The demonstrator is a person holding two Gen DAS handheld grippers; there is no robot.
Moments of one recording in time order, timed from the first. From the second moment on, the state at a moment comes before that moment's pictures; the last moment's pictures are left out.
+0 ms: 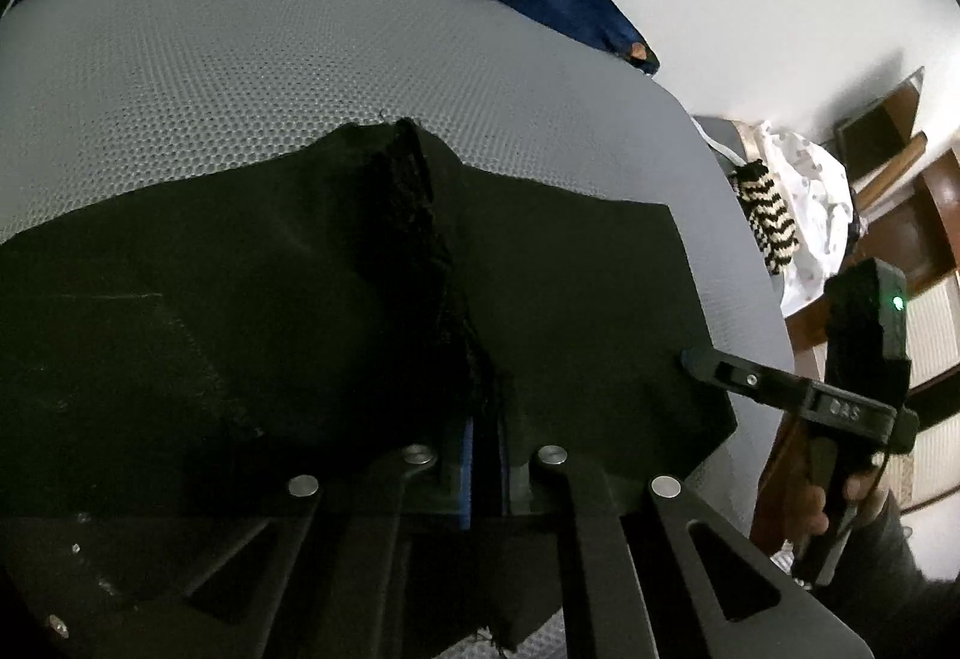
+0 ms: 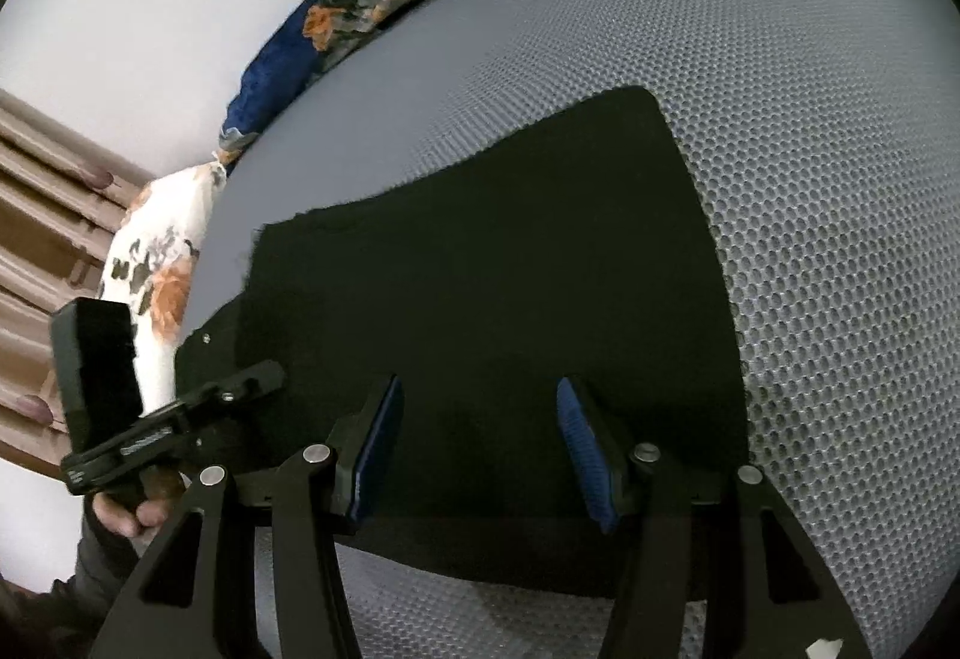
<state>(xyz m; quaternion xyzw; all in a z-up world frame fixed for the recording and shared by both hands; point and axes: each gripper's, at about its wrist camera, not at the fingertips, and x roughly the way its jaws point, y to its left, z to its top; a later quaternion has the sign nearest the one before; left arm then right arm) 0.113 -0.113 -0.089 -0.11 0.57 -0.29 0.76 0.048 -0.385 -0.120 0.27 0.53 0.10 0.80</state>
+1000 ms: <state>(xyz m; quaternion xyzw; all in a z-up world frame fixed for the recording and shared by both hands) 0.168 -0.149 -0.107 0.00 0.52 -0.26 0.81 0.138 -0.388 -0.119 0.10 0.51 0.01 0.85</state>
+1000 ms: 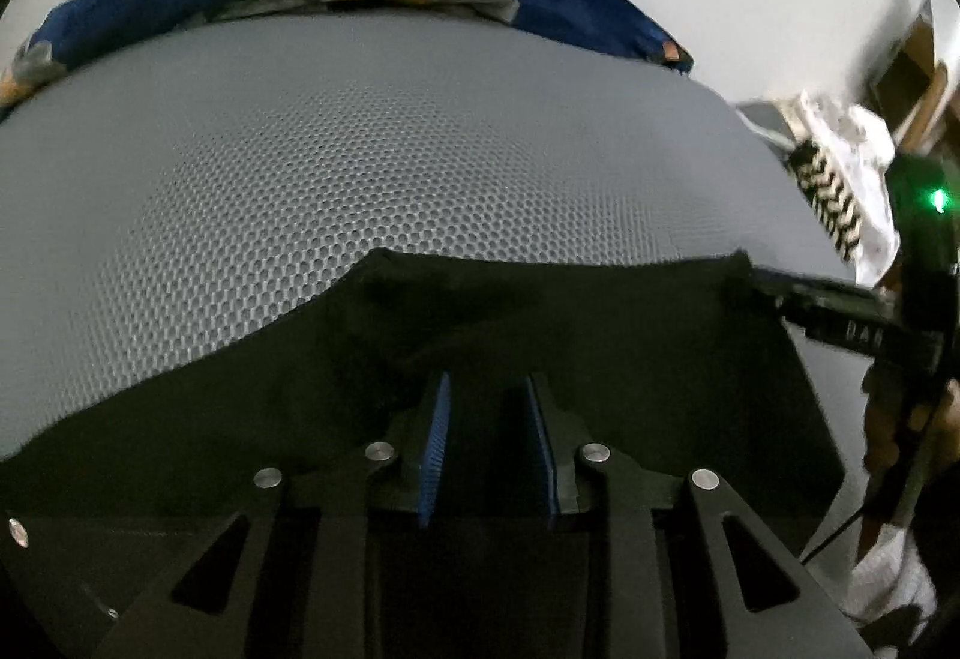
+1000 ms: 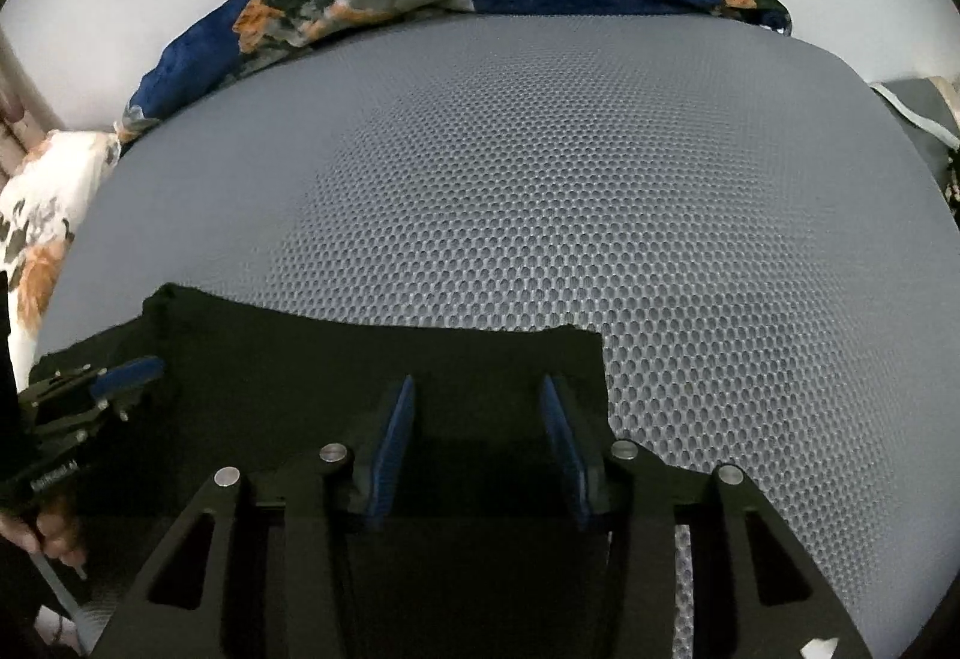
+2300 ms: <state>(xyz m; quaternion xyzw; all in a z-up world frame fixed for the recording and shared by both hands) 0.077 0.053 -0.019 -0.03 0.49 -0.11 0.87 0.047 -0.286 -0.113 0.06 0.55 0.10 0.83</state>
